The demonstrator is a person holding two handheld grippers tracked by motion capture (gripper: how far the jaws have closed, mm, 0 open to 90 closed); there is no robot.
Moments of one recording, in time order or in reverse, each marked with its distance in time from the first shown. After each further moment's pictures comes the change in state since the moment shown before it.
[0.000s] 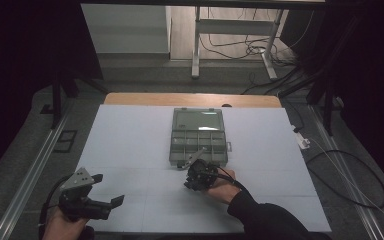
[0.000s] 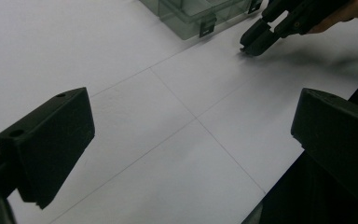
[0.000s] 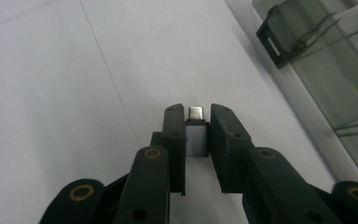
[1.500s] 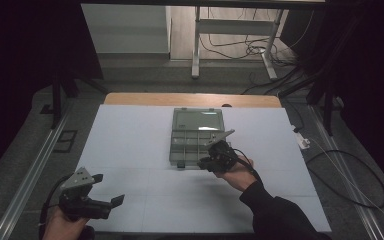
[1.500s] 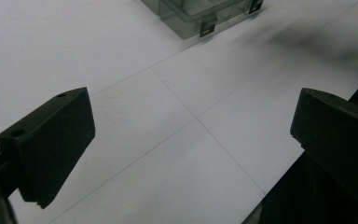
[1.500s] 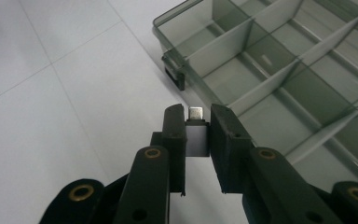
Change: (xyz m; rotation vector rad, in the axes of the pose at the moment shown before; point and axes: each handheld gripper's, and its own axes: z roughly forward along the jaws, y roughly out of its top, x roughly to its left) left arm 0.001 0.001 0.001 0.004 -0.001 -0.007; right arm -0.045 -0.008 -0.053 -0.162 -0.045 0.164
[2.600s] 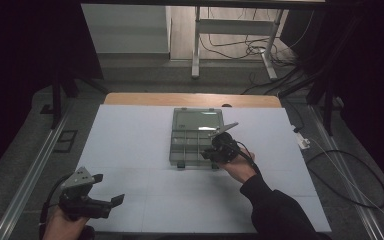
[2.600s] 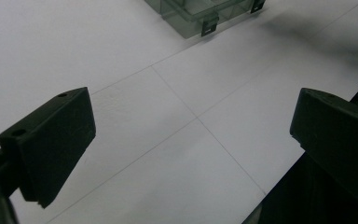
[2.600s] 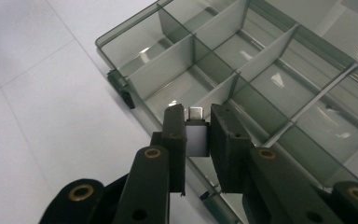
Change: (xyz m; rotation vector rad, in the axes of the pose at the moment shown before) left arm 0.001 0.000 0.001 0.005 0.002 -0.010; right arm -0.029 0.007 0.006 -0.029 -0.072 0.051
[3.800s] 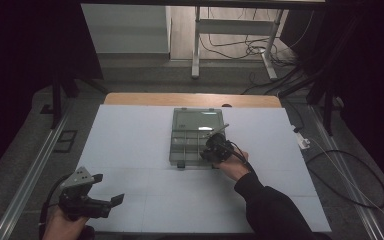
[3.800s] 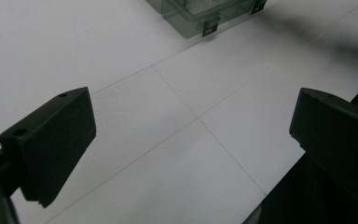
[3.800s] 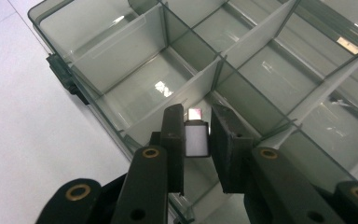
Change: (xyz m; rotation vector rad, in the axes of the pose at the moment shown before) left arm 0.000 0.000 0.000 -0.003 0.001 -0.008; right arm -0.008 -0.002 0.034 0.076 -0.065 -0.010
